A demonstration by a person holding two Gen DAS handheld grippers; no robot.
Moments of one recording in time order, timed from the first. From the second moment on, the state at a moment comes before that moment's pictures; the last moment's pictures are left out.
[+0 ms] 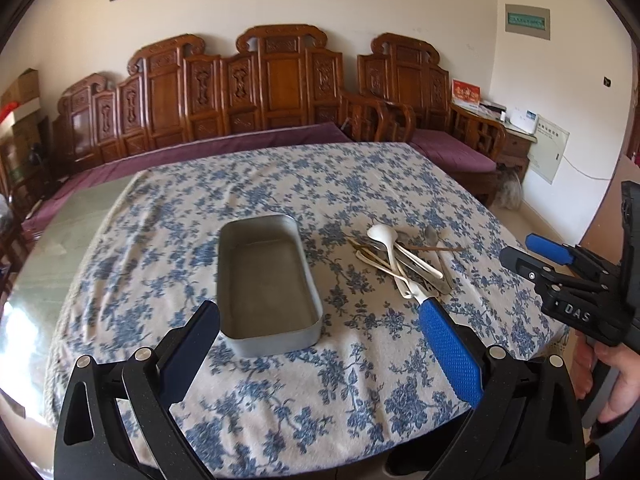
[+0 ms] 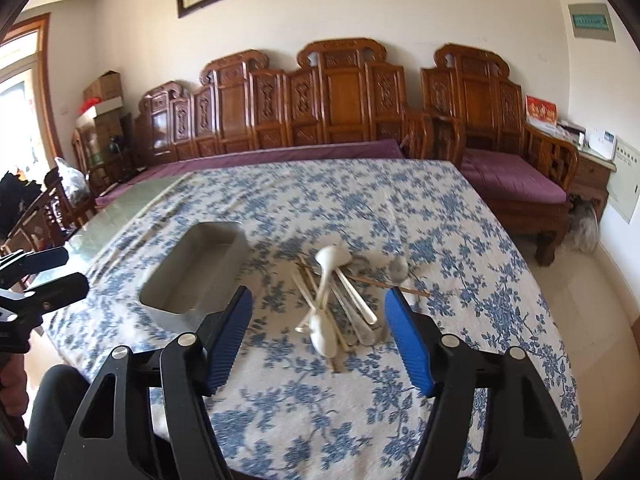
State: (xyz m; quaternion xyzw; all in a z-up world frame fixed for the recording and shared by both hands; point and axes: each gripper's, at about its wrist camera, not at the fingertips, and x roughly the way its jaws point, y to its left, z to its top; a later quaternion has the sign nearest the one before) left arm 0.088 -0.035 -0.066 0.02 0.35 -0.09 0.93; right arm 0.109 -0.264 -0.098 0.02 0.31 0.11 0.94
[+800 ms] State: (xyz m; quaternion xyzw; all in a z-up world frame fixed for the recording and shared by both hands) left arm 0.172 -0.101 -0.144 0.04 0.43 -0.15 0.89; right arm 0.198 -0.303 -0.182 0.03 0.42 0.14 0.90
